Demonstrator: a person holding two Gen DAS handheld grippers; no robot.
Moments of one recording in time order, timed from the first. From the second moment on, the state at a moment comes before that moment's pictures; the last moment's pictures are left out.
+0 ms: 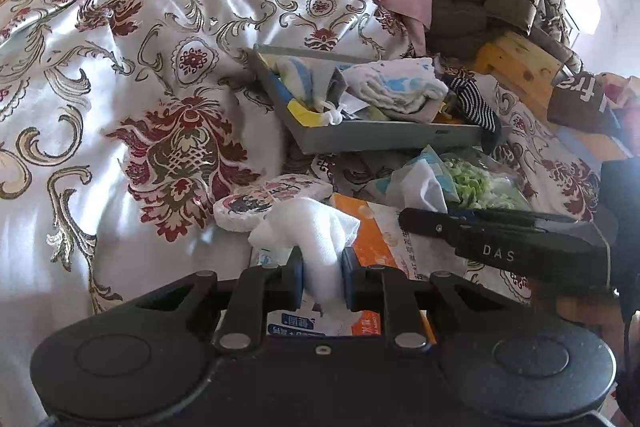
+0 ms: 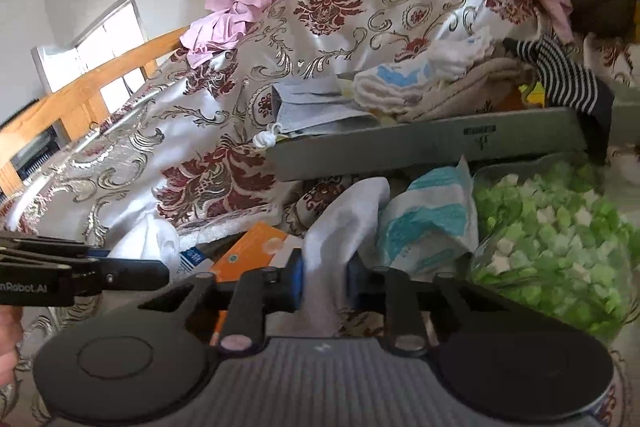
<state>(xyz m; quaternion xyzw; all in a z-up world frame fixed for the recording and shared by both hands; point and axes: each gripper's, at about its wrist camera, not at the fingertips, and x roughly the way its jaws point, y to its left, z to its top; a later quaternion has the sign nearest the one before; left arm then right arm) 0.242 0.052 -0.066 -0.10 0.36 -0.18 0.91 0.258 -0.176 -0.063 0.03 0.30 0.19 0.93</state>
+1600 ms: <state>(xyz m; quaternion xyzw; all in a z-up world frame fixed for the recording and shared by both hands) 0.434 -0.051 0.024 -0.07 0.26 -0.14 0.95 0.382 -0.253 0.031 0.09 0.14 0.12 0.98</state>
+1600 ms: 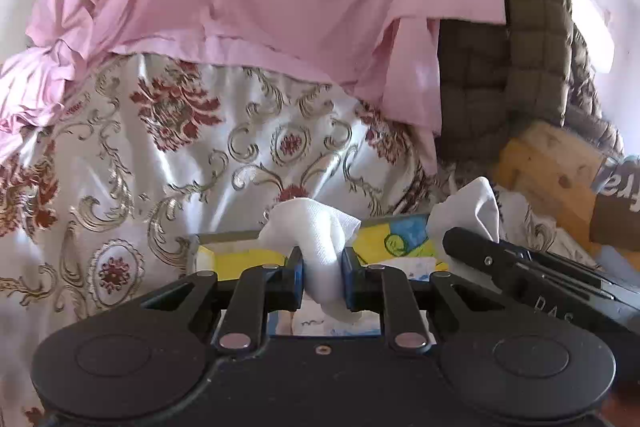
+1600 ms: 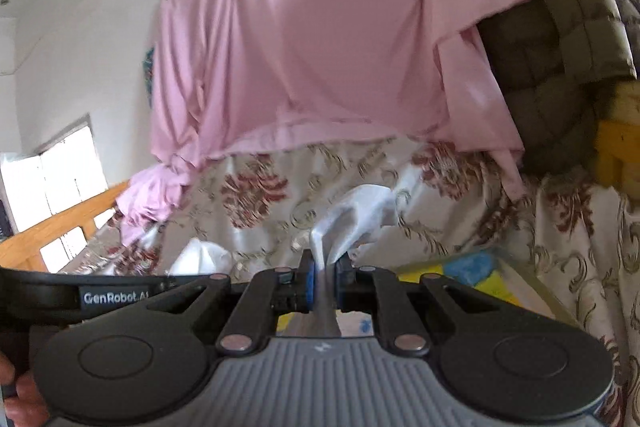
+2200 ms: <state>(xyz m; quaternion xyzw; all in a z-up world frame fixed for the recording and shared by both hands) 0.463 -0.062 -0.012 -0.07 0.34 -0.12 0.93 0.410 -0.285 -0.012 0.19 0.23 0.10 0.95</state>
